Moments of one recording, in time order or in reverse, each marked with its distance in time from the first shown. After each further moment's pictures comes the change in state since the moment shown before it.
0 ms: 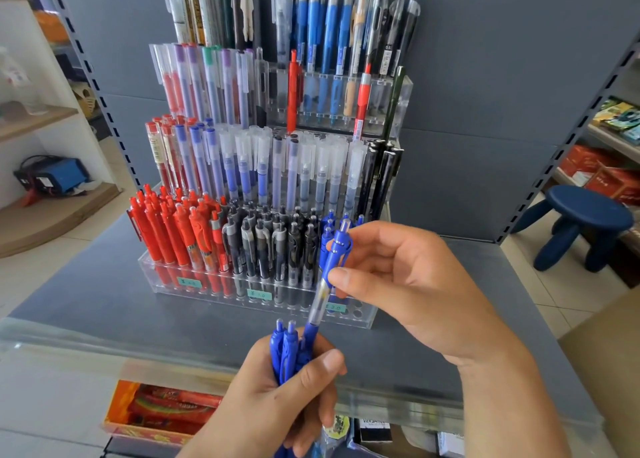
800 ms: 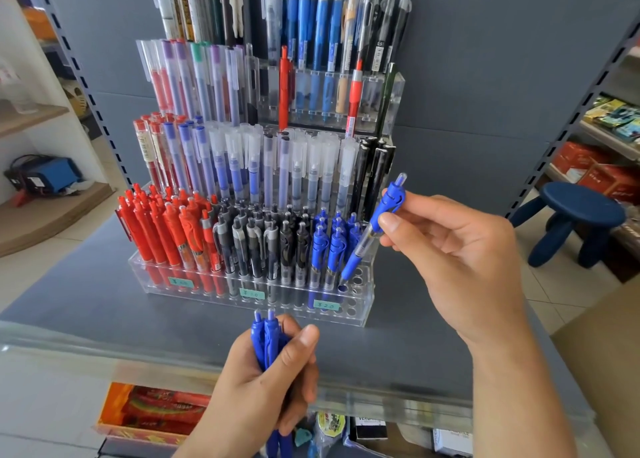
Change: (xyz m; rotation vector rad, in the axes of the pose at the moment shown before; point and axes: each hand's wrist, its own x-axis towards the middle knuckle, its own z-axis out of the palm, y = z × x) left_hand 0.008 -0.009 0.003 -0.068 0.170 0.085; right_hand 0.000 0.002 -0.021 -0.164 0.442 -0.331
